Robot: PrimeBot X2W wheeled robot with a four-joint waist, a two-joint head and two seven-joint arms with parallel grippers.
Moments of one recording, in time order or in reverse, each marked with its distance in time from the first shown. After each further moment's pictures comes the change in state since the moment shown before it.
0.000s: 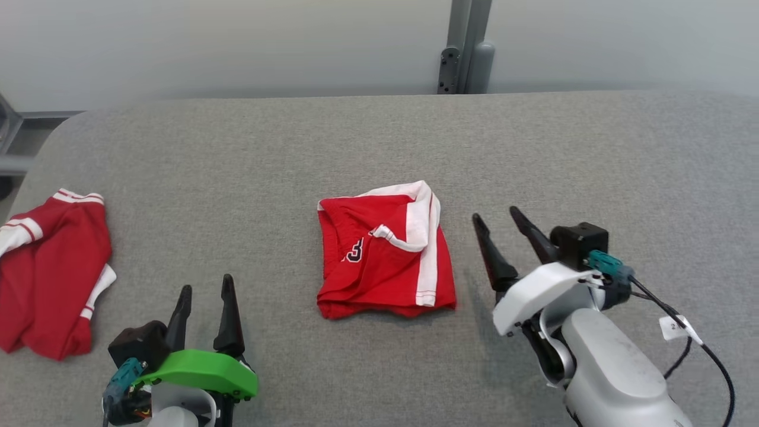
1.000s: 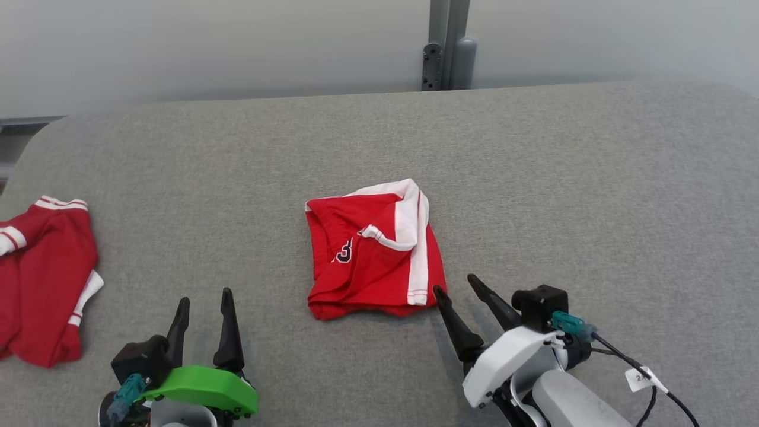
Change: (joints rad) left arm 0.060 0.000 0.019 -0.054 0.064 0.008 0.000; right arm 0.163 0.006 0.131 -0.076 0.072 0.000 0.000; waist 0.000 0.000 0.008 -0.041
